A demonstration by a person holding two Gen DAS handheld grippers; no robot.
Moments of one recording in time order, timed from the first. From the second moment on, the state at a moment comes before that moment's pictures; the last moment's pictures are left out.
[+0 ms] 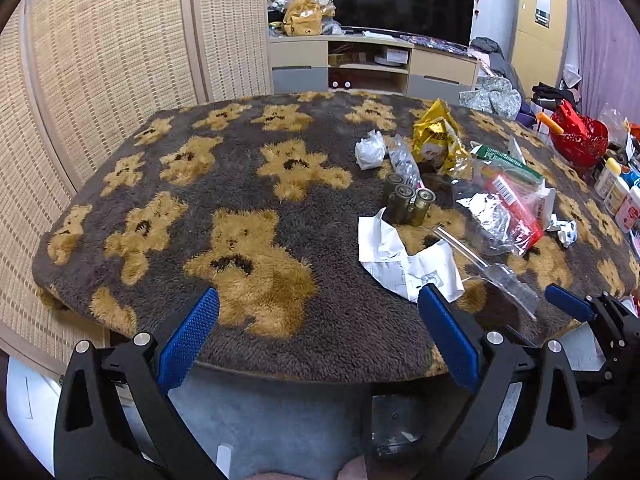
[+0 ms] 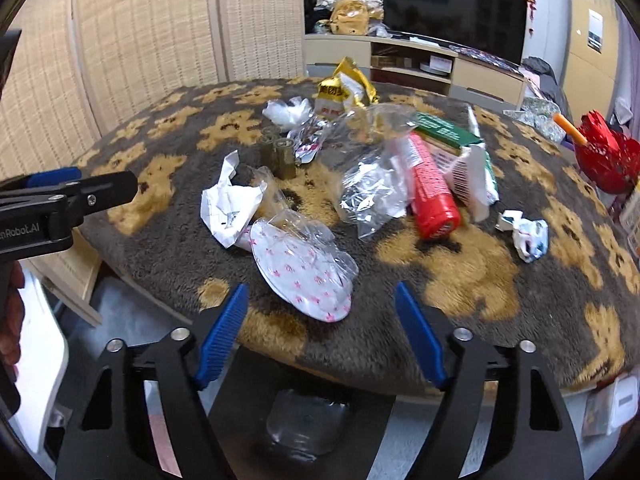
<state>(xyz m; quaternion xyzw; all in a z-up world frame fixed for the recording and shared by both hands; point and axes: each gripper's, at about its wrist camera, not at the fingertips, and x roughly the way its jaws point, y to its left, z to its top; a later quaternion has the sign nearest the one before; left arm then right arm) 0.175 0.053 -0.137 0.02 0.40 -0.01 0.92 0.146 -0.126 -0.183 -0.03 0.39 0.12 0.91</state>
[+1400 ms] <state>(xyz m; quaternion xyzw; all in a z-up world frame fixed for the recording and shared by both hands) 0.179 0.016 -0.181 0.02 0.45 -0.11 0.89 0.143 -0.165 -0.195 0.03 0.43 0.09 0.90</state>
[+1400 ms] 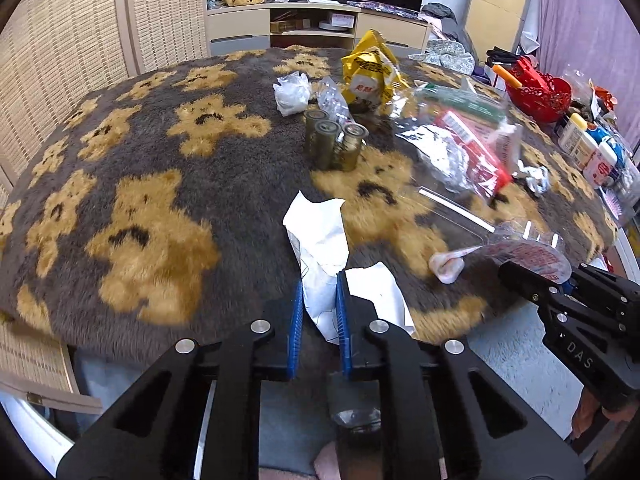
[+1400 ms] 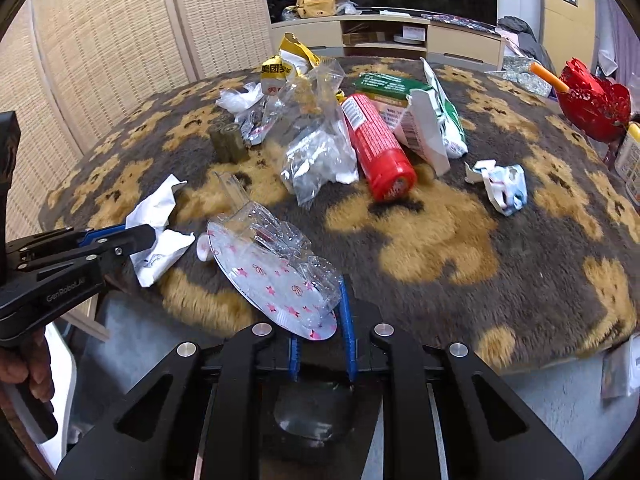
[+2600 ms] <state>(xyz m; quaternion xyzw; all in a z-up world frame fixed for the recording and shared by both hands) 0.072 -0.029 -0.310 0.00 0.57 -0.16 0.81 0.073 -0.193 -0.328 0.11 0.59 0.08 0.80</state>
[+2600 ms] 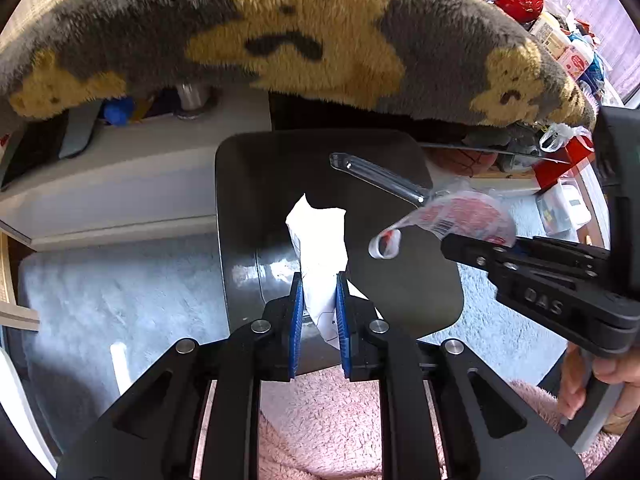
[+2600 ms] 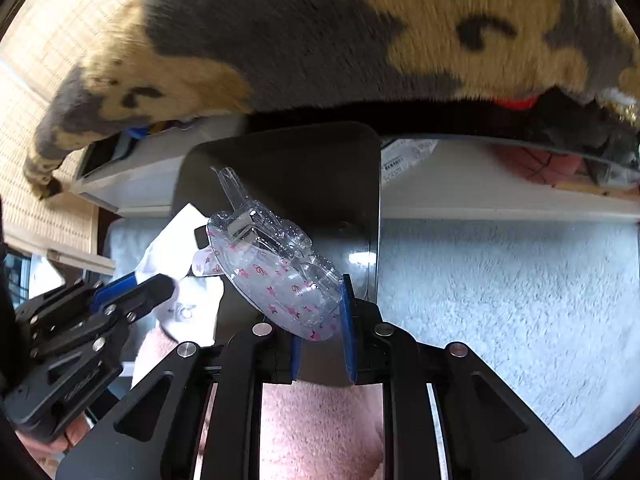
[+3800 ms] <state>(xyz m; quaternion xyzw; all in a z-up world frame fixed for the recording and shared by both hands) 0.073 -0.025 -0.218 0.02 0.48 -0.14 0.86 0.072 -0.242 -0.198 0.10 0.44 0.03 0.89</state>
